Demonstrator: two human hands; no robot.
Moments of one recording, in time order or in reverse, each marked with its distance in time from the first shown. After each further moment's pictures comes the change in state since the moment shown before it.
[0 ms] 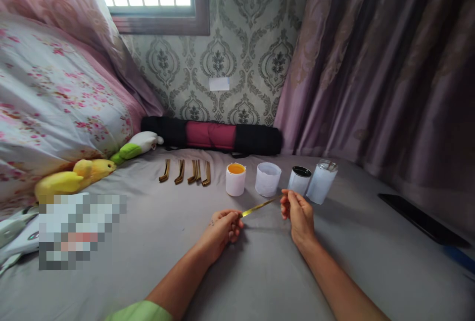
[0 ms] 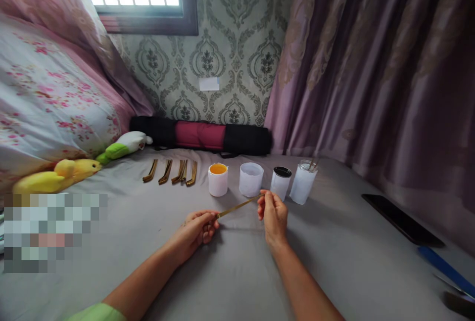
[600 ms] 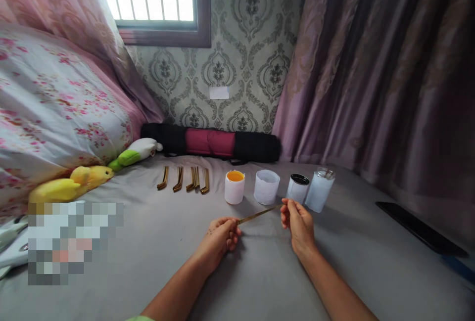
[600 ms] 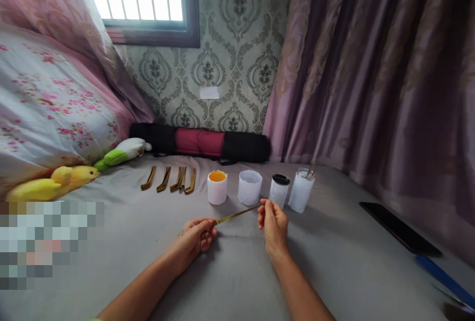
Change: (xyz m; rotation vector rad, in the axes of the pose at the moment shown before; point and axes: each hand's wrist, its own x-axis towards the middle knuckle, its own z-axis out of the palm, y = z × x) left_hand -0.002 0.003 0.000 -0.023 0.031 0.018; right_hand 0.001 0.000 -0.003 0.009 0.026 0.026
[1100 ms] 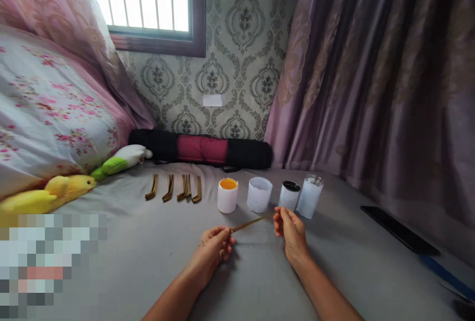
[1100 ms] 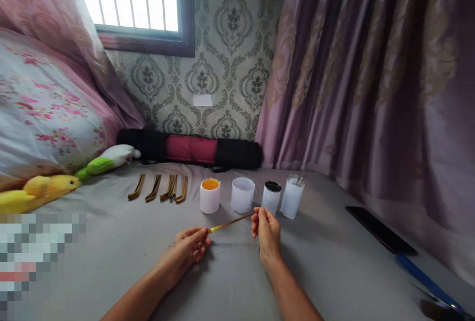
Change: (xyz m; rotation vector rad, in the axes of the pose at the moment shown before) left_hand 0.002 -0.003 -0.001 -0.044 0.012 0.009; right_hand 0.000 0.002 -0.002 -0.003 -0.009 0.004
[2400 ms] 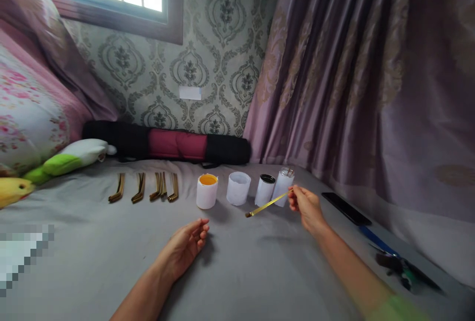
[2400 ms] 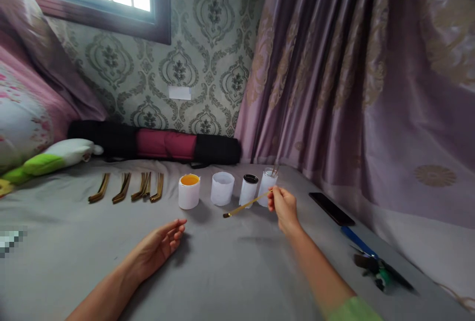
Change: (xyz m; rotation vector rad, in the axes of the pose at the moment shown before) left_hand 0.002 0.015 -0.018 -0.245 -0.075 -0.171; right_hand 0.027 -0.081 -0.065 -0.193 0.115 -0.132
